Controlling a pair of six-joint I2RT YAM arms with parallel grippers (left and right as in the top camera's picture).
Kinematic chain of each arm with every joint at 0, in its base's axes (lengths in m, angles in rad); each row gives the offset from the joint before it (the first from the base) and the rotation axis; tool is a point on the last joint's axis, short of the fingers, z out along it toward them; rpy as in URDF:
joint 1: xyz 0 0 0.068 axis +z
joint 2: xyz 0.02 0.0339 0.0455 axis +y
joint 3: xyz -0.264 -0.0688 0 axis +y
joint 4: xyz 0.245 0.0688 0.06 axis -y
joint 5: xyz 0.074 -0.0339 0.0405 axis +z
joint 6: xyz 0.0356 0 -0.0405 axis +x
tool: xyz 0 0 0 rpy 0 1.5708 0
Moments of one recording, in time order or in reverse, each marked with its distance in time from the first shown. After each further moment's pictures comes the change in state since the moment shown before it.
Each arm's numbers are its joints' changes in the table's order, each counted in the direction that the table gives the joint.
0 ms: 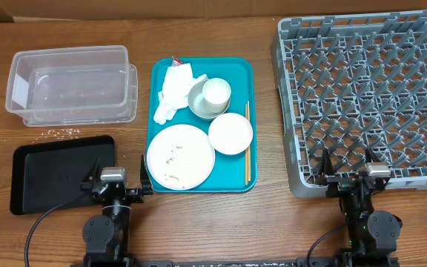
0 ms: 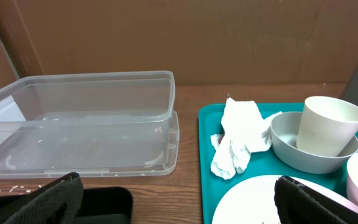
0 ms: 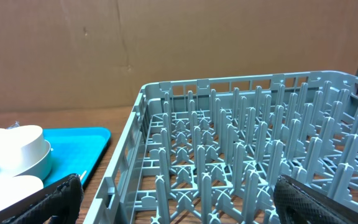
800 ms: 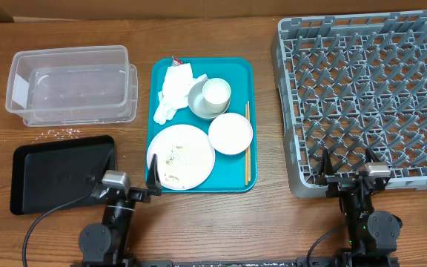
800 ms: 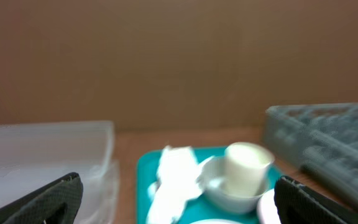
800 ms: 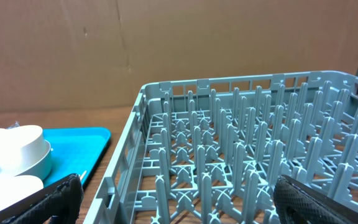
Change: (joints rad) left arm 0.000 0.000 0.001 0.211 -0.258 -0.102; right arm 0.000 0.000 0.000 0.000 0.000 0.000
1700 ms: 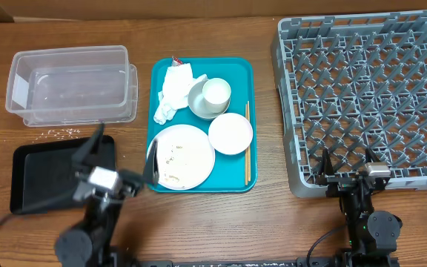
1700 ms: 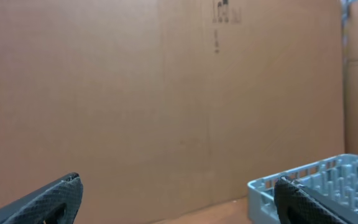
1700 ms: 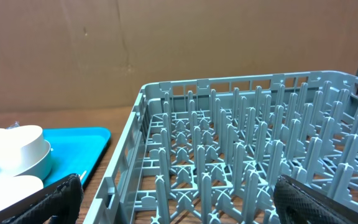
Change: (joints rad) left arm 0.000 0.322 -0.271 0.300 -0.112 0.063; right arm 0.000 0.000 0.000 0.000 0.000 0.000
